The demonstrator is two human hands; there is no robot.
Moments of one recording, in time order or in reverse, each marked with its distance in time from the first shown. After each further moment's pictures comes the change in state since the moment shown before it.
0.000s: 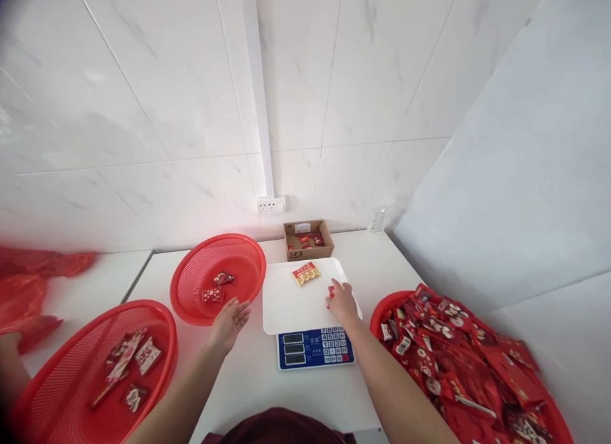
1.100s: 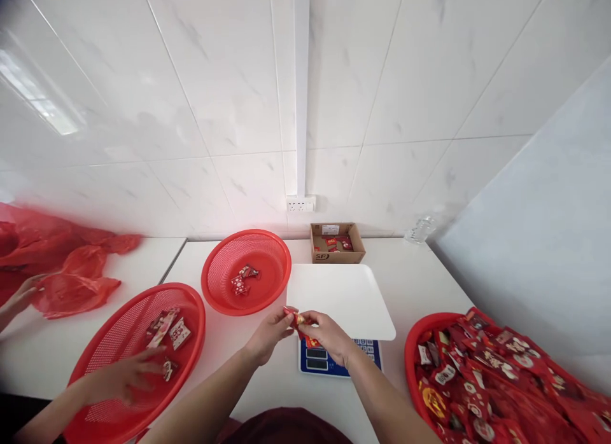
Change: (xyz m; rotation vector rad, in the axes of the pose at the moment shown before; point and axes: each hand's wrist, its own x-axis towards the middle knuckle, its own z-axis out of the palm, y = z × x) left_hand -0.033 -0.022 0.019 0.300 -0.470 0.022; right_hand -0.089 -0.101 -0.010 0.943 -0.790 -0.125
